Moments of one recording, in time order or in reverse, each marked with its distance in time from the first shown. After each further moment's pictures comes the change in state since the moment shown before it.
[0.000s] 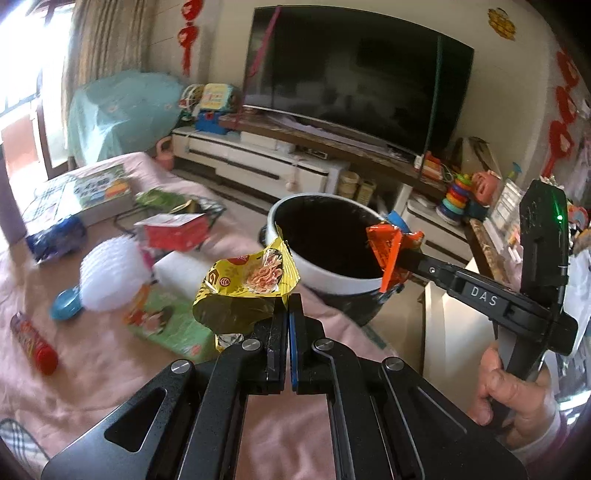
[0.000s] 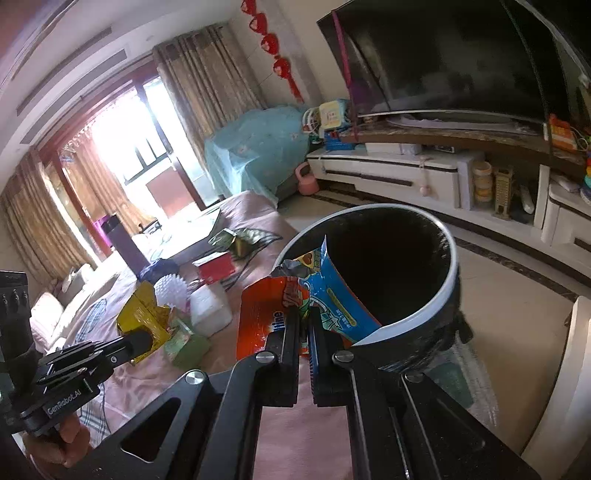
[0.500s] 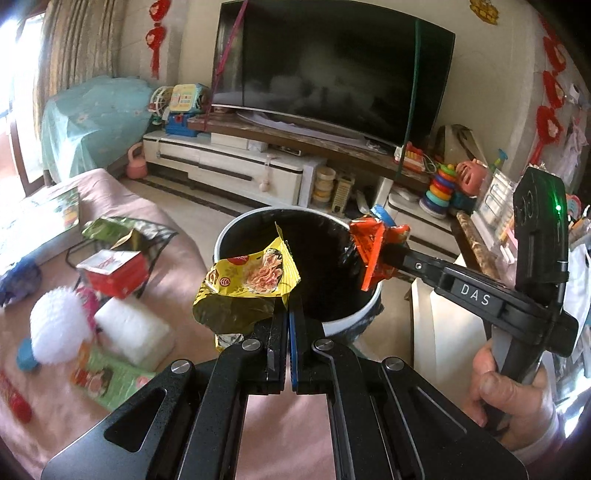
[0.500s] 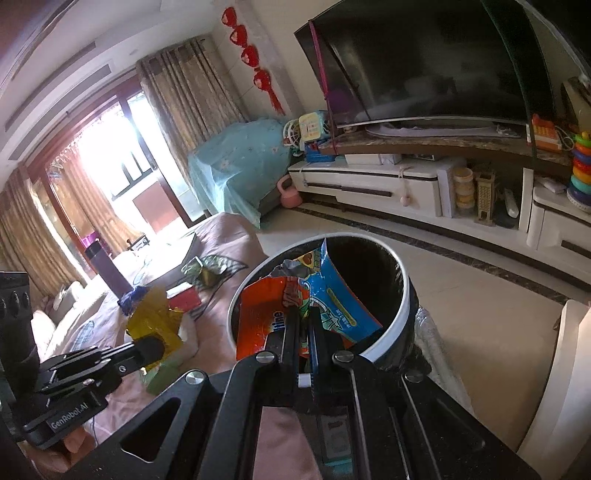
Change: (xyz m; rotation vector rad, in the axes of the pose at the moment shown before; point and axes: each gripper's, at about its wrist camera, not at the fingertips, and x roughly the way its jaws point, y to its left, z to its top) left arm 0.048 -0.039 0.039 0.061 0.027 -0.062; right arm 0.005 -0.040 0.031 0.039 -0.029 -0.030
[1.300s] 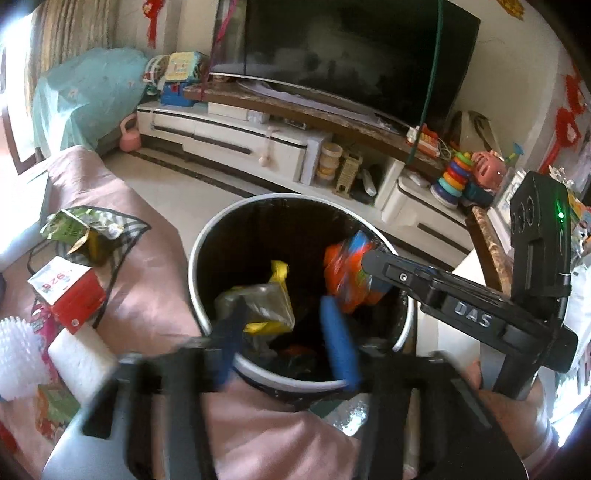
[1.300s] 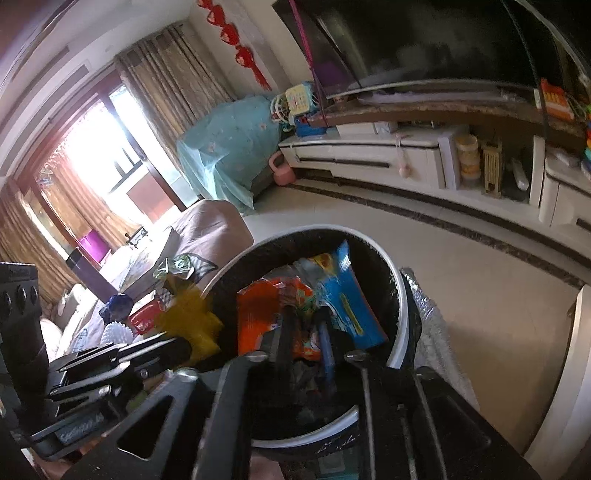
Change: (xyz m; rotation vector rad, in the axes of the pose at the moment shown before) left arm 0.071 0.008 0.025 -0.042 0.109 0.001; right arm 0.051 -0.037 0.013 0.074 0.112 0.024
